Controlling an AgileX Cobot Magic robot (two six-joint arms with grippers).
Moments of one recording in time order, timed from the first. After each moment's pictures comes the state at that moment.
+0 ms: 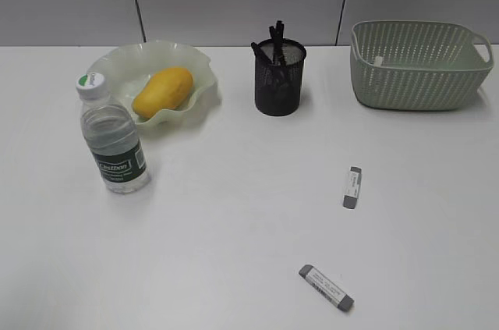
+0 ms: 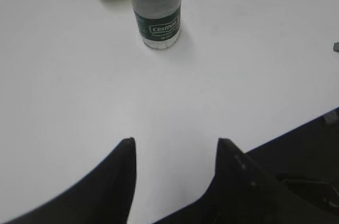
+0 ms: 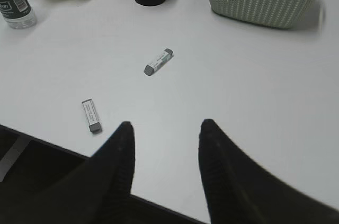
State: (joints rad) left arm -0.64 0.41 -0.61 0.17 1.05 -0.25; right arm 0.45 -0.01 -0.51 -0.01 1.04 0.07
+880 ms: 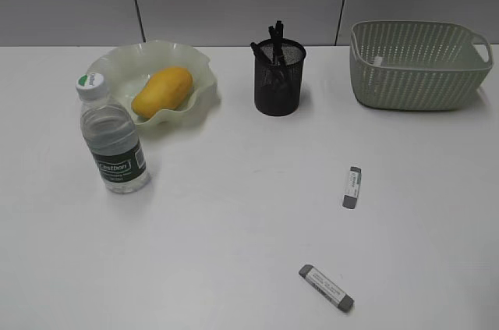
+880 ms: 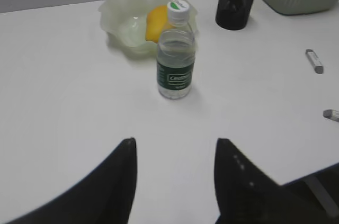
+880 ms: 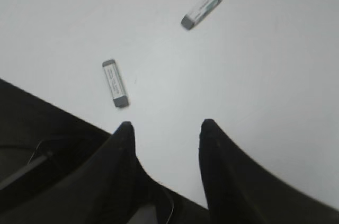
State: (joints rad) left arm -0.56 -0.01 -0.54 0.16 1.07 -0.25; right arm 0.45 0.70 -0.58 0.12 0.80 -0.04
